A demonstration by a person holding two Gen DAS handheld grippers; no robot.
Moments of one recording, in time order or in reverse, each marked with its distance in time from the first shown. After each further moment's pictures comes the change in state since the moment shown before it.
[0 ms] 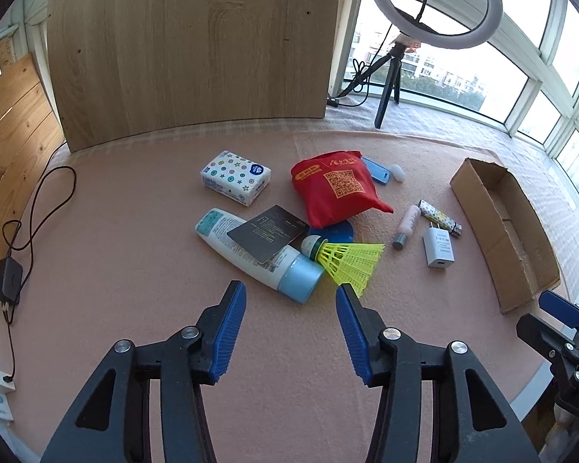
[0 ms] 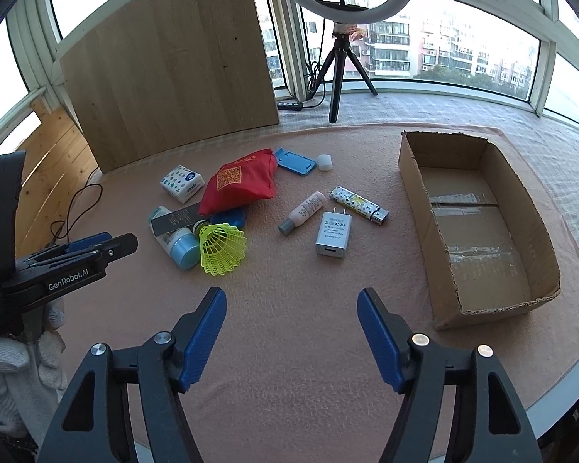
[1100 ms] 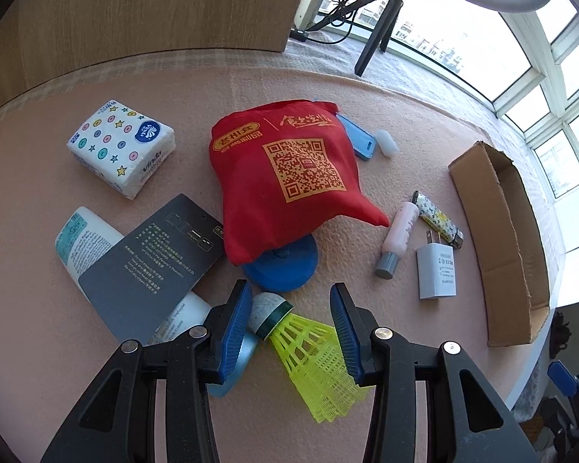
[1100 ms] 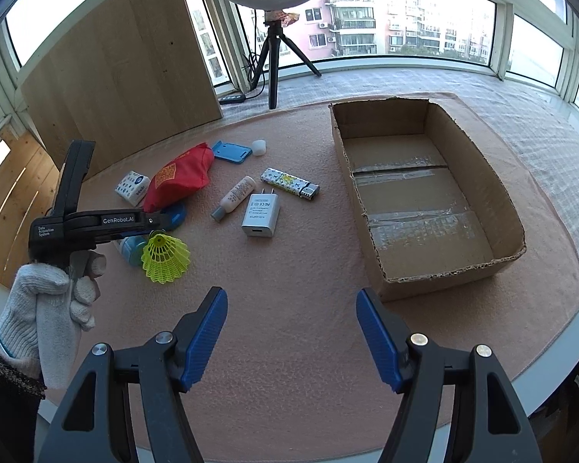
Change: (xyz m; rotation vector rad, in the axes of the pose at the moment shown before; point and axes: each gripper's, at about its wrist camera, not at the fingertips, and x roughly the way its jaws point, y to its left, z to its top) left arm 0.134 -0.029 0.038 -0.047 0.231 -0.228; right arm -0.005 -0.063 -0.016 0.112 0.030 -0.064
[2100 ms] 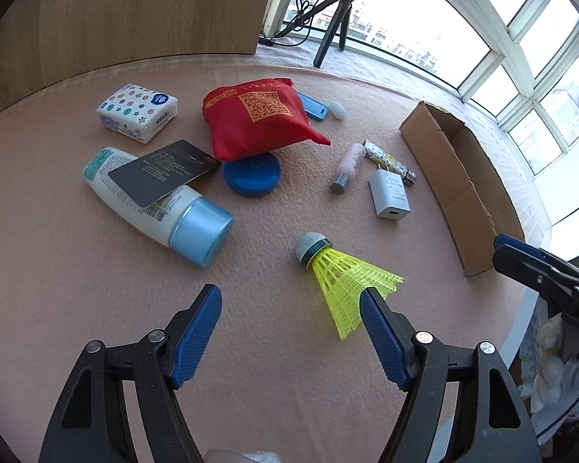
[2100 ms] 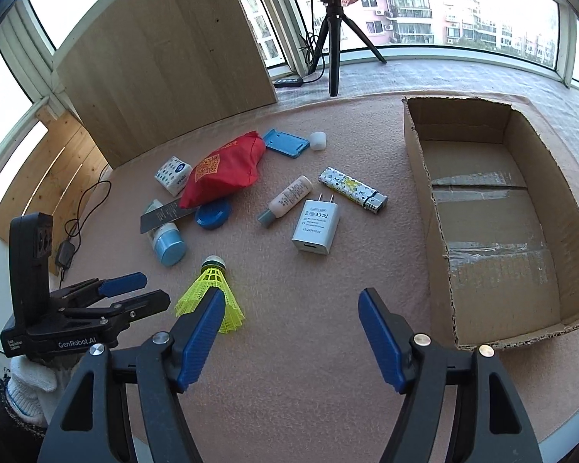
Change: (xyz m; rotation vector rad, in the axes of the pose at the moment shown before) left arm -0.057 -0.010 -0.085 0.082 -0.065 -0.024; right arm 0.052 0.011 0.035 -0.099 0.075 0.224
